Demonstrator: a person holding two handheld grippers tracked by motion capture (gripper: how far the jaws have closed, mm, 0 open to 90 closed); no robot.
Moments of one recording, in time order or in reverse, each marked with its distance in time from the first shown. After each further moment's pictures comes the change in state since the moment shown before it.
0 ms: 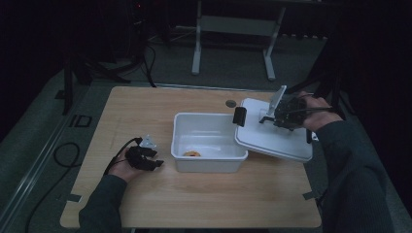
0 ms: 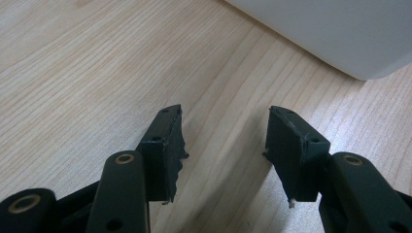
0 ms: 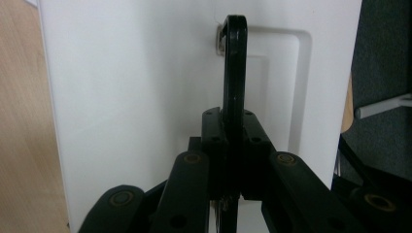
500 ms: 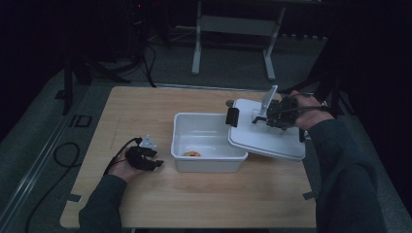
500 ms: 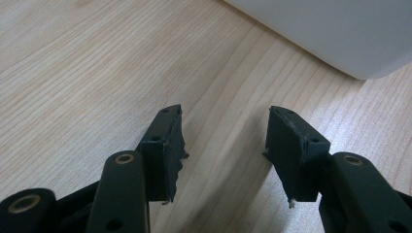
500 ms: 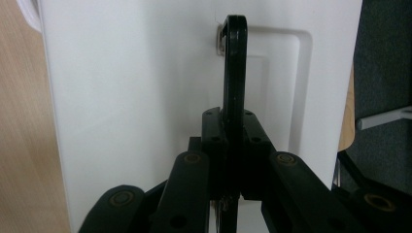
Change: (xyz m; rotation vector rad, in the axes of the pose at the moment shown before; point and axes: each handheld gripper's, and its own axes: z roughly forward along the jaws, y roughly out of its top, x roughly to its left) left arm 0.000 0.000 0.000 -0.002 -0.002 0.002; right arm 0.002 0.020 0.004 -0.010 0.014 -0.029
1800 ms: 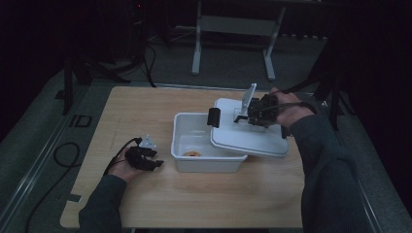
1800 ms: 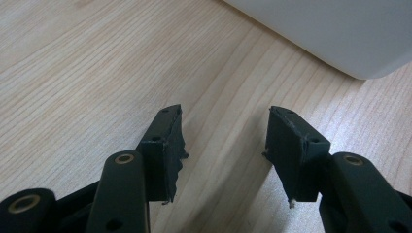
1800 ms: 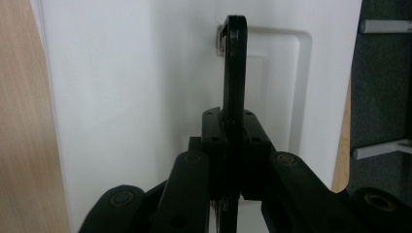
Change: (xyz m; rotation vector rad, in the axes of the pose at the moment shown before) left arm 0.000 -0.001 0.000 -0.004 -0.001 -0.001; right arm 0.006 0.050 0.001 -0.048 0.017 -0.072
